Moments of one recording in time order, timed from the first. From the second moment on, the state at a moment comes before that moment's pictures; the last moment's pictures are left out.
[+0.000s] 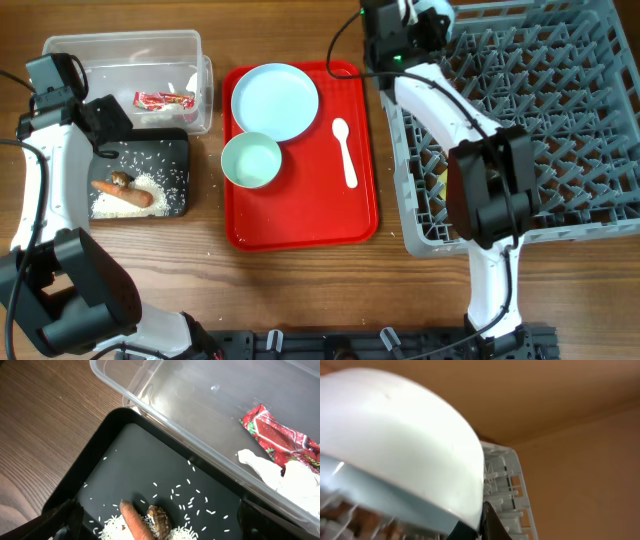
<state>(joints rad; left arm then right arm) 0.35 1.71 1.33 -0.69 -0.27 -0.19 0.36 2.25 1.78 -0.23 1.10 -0.49</state>
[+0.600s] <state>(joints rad) 0.35 1.71 1.33 -0.69 -0.27 -0.19 0.45 2.25 1.78 -0.36 1.15 -0.50</state>
